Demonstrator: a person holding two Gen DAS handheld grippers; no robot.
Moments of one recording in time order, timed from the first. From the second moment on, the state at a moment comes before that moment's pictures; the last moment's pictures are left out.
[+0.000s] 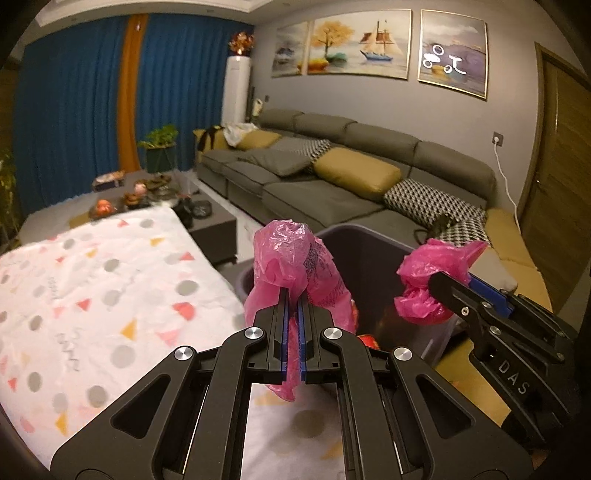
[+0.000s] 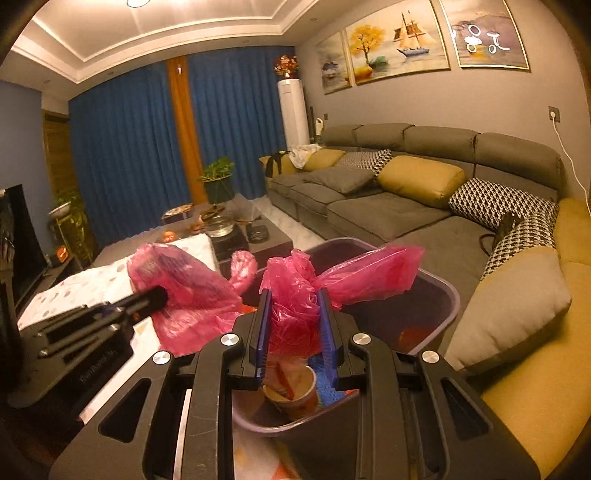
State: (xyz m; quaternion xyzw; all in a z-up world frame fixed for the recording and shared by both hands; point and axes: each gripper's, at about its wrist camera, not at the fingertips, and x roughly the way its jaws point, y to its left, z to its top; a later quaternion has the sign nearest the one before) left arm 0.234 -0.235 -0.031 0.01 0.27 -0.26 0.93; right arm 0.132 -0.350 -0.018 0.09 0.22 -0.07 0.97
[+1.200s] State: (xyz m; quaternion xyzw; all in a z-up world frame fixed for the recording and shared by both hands) left arm 0.206 -0.177 -0.026 -0.02 0.23 -0.20 0.95; right arm 0.130 -0.351 -0.012 0.09 0.21 -0.09 0.97
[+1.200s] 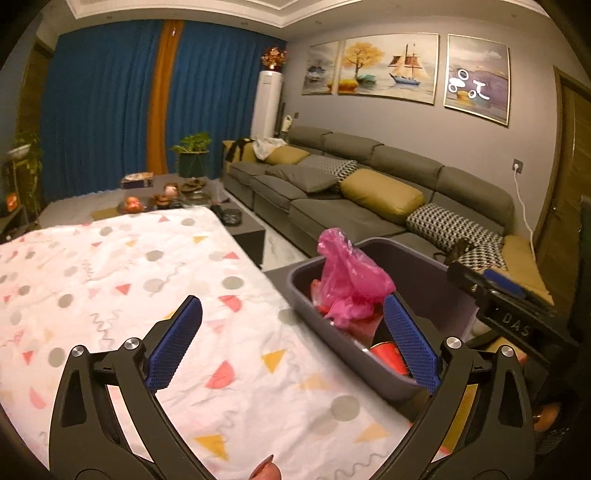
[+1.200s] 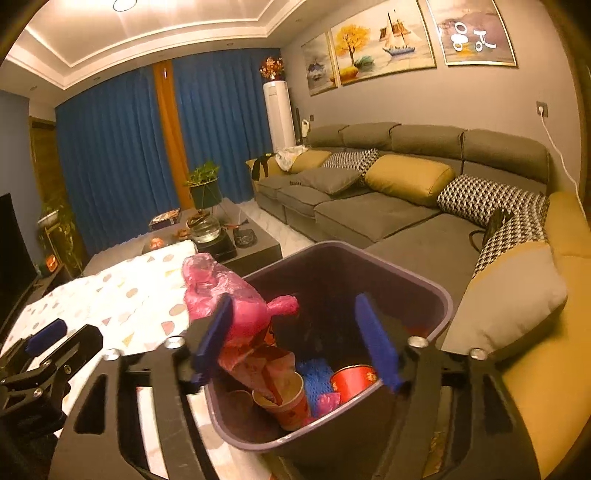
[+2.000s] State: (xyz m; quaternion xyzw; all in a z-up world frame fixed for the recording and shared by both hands) left arm 0.163 -0.086 -0.019 0.00 0.22 -0.07 0.97; right arm 0.134 -0.272 -0.007 0.04 0.22 -0.06 0.97
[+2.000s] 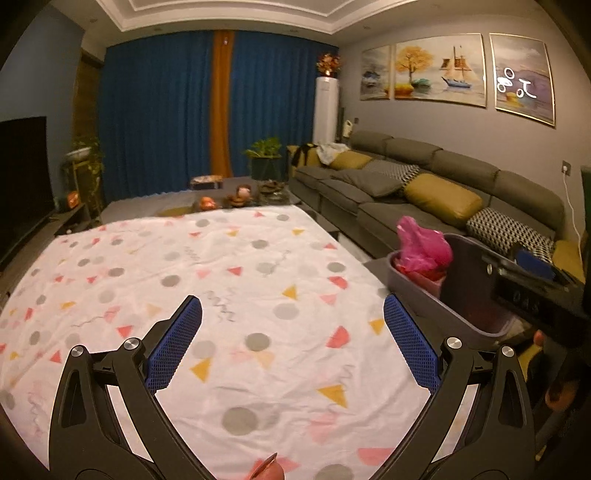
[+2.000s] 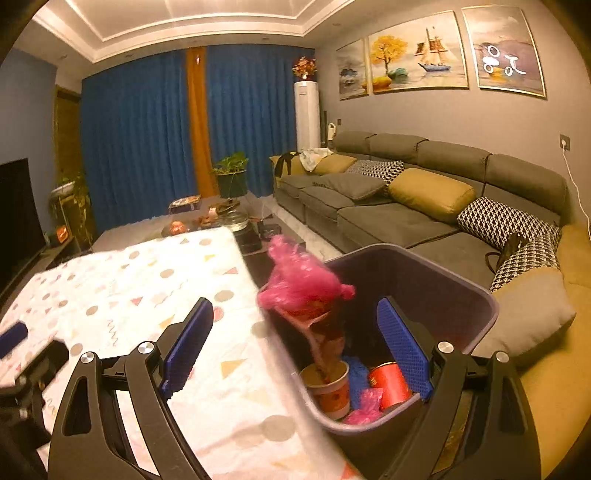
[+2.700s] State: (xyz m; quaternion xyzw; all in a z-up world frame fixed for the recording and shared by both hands) left arm 0.068 -0.048 0.002 -0.01 0.22 -0.08 0.97; right arm 0.000 -0.221 0.008 0.02 0.18 -0.10 0.98
